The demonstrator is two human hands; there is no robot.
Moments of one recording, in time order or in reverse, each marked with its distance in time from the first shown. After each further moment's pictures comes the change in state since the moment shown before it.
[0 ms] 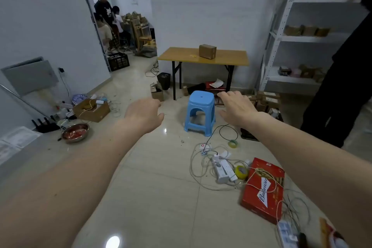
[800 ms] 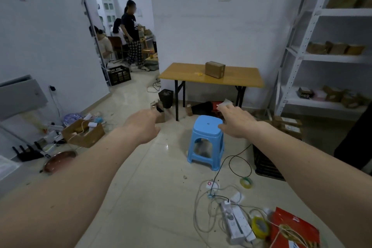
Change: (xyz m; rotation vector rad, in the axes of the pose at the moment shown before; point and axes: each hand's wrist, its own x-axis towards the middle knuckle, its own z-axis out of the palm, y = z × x) left_hand 0.309 -0.041 0.048 -0.054 -0.122 -0.026; right_hand 0.313 0.069 0.049 0.046 -0.144 0.006
